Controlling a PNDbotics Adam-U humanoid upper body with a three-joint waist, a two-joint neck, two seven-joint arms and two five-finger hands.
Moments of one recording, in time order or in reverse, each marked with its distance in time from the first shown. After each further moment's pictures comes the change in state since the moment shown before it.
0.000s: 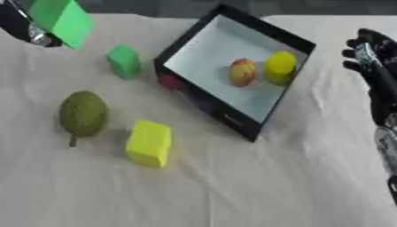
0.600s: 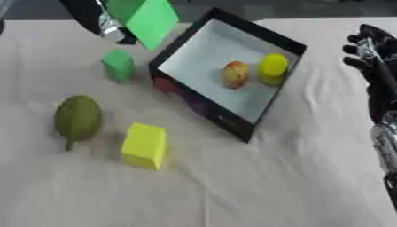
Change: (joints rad) left arm -0.197 -0.232 -0.155 0.018 0.065 0.072 -0.085; right arm -0.012 0.003 -0.005 0.000 -0.010 -0.012 -0.019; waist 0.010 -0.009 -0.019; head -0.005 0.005
